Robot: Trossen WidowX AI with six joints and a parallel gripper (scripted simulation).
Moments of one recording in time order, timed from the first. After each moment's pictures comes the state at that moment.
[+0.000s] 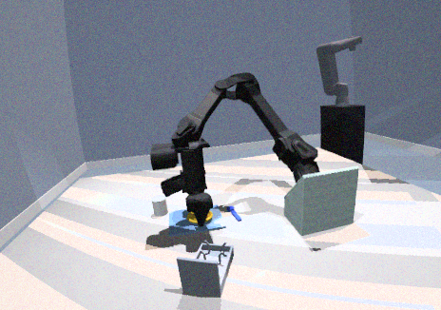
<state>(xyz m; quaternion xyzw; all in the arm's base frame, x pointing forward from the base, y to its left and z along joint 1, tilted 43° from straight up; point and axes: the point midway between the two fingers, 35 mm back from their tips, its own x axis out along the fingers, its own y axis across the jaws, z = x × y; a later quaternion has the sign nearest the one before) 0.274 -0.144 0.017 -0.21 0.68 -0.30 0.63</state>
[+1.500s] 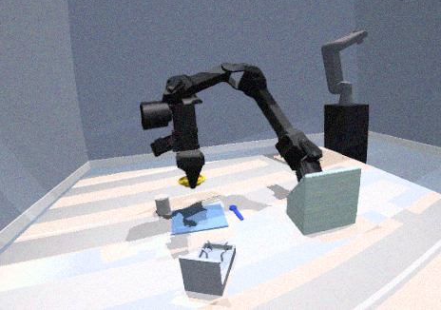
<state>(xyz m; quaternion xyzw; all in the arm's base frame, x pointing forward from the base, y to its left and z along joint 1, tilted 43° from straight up) 0.303 -0.070 0.093 -0.21 0.69 -0.29 0.63</state>
